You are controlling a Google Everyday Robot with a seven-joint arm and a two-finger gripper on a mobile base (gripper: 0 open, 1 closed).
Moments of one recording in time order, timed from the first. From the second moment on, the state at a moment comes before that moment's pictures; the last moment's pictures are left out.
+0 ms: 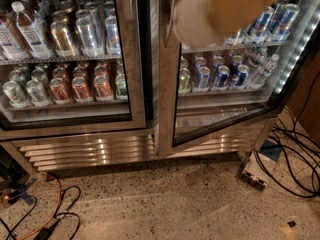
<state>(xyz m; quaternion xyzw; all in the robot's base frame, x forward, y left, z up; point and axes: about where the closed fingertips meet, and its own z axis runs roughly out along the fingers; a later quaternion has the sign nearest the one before) 0.345 -0.003 1.172 -0.66 0.58 0.27 0.41</state>
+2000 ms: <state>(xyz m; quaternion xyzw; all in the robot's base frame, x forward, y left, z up) 0.417 -0.073 0.974 -0.45 0.76 0.25 0.40</state>
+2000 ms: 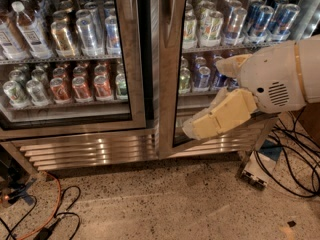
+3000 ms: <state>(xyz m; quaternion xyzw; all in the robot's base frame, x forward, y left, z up) 0.501 -0.095 0.995 -0.45 0.71 0.22 0.50</state>
